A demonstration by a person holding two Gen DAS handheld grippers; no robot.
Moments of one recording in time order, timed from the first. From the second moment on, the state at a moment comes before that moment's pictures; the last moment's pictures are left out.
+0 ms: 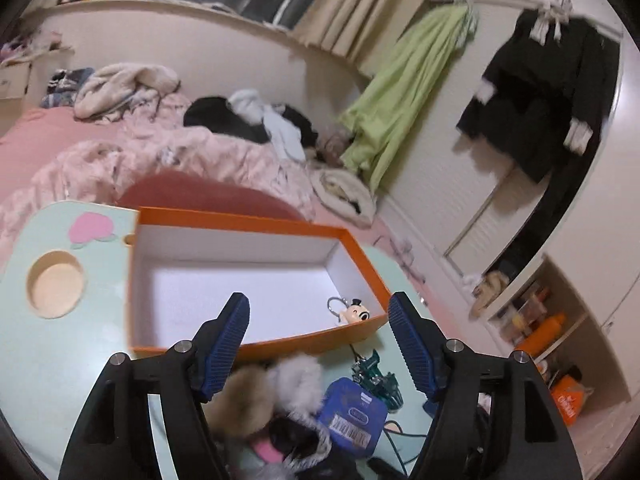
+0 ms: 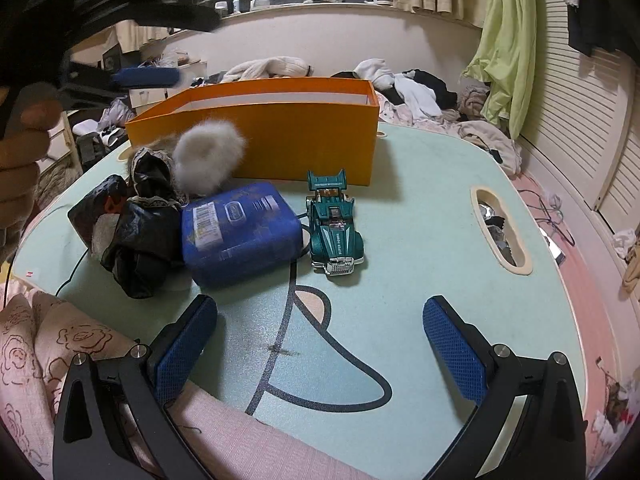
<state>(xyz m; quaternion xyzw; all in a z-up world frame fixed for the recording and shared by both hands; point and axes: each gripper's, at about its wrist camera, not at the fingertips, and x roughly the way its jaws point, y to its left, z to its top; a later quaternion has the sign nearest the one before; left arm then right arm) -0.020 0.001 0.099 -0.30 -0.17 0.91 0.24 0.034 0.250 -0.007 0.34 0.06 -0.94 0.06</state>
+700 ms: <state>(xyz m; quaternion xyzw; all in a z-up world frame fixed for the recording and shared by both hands) 0.044 -0.008 0.007 -0.38 0.07 0.91 0.15 0.036 0.252 -0.004 0.34 0.06 -0.94 0.05</state>
